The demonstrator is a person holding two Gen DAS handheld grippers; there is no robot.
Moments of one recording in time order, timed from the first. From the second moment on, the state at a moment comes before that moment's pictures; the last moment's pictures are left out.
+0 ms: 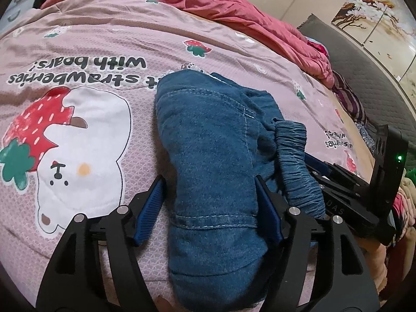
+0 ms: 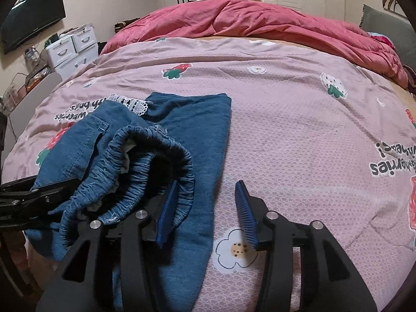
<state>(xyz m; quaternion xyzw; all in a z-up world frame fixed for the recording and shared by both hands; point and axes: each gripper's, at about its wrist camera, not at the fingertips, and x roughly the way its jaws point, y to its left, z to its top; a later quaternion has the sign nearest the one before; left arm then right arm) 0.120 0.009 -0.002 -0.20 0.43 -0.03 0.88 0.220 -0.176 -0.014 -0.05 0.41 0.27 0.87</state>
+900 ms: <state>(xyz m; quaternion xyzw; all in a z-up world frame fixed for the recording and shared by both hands) 0.099 0.017 0.027 -0.20 0.40 -0.03 0.89 0.191 -0.203 0.013 -0.03 0.37 0.24 0.90</state>
